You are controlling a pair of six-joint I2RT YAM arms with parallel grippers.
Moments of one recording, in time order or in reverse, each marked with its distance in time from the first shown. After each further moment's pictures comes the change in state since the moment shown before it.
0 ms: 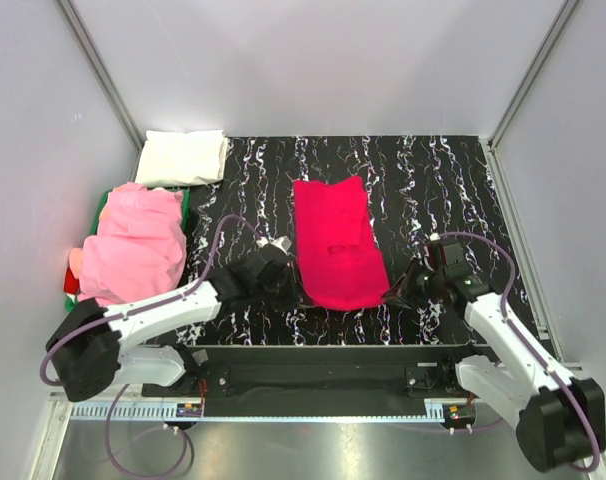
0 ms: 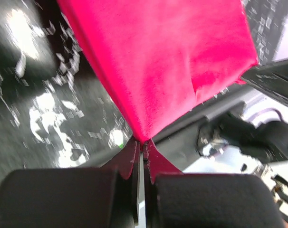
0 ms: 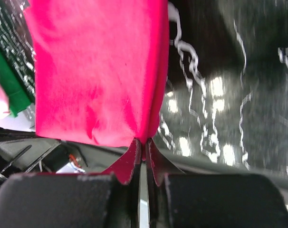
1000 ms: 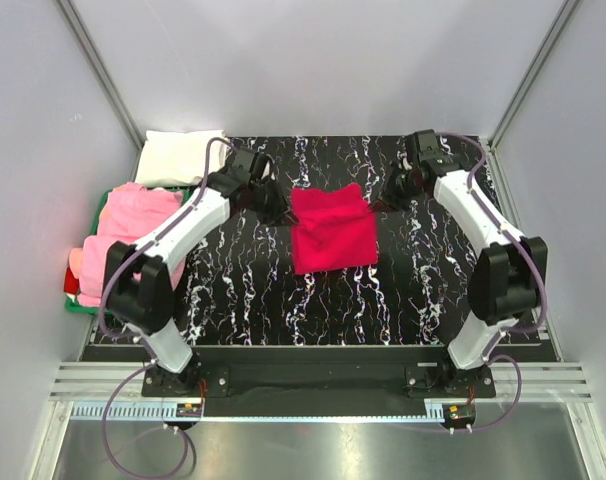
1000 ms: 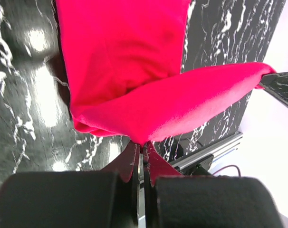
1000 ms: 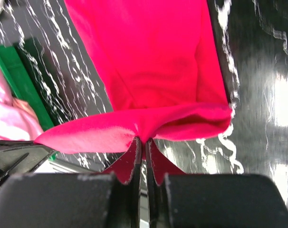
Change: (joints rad) left arm 0.429 0.397 0.692 -0.392 0.197 0.263; right arm -0.040 0.760 0.929 -0.194 0.048 -0.133
